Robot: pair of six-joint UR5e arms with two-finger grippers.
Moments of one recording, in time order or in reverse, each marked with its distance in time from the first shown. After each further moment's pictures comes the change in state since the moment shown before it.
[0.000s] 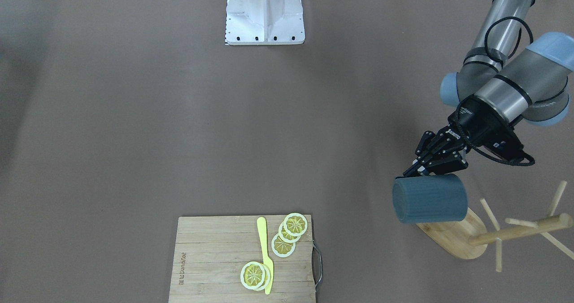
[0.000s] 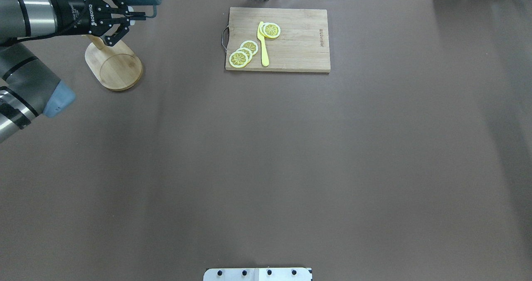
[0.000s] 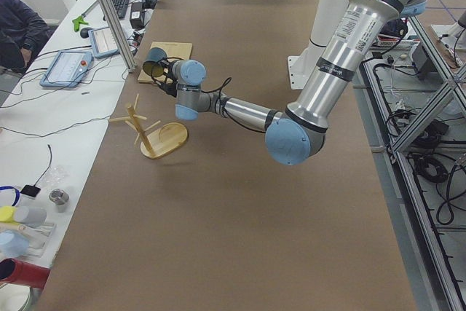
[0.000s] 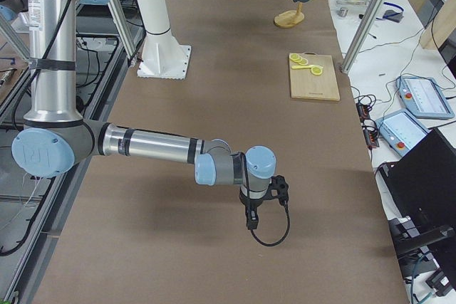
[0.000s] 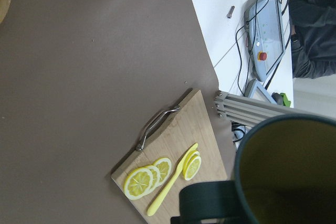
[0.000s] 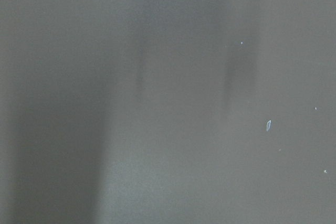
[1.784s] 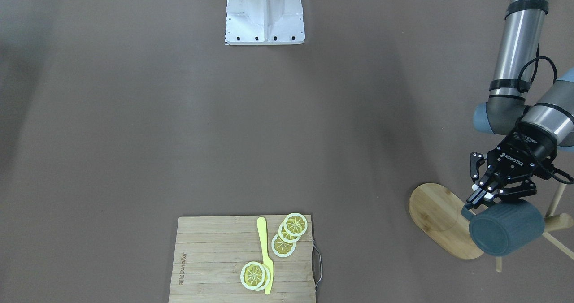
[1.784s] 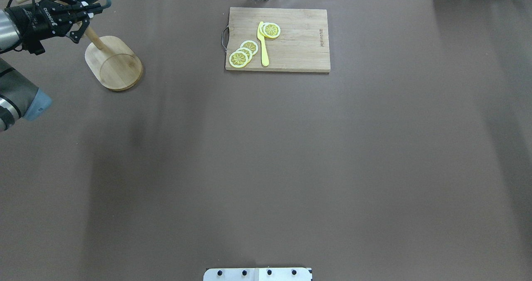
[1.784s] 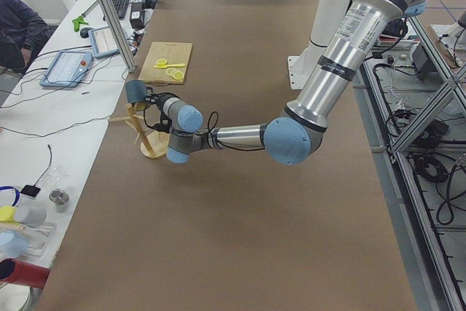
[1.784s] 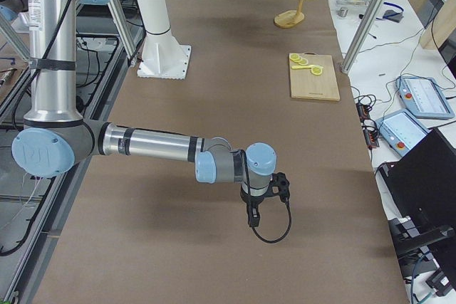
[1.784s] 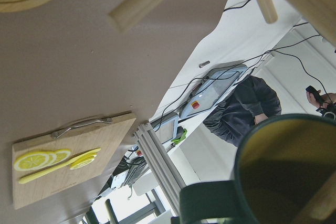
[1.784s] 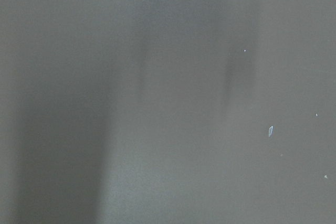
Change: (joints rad) left arm -0.043 -0.019 0.369 -0.451 0.143 -0.392; right arm 0.000 0.000 0.016 0.001 0.001 0.001
